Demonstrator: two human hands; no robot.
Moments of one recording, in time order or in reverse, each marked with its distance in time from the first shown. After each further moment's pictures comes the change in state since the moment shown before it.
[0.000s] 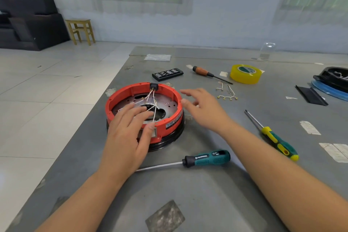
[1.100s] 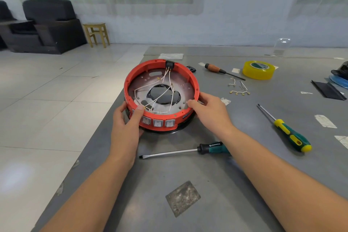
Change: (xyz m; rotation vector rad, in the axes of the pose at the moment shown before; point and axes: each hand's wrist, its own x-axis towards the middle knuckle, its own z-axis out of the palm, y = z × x) left_hand -0.008 -0.007 -0.024 -0.933 0.159 -0.882; right_hand -0.039 -0.046 0.026 0.442 0.136 0.236
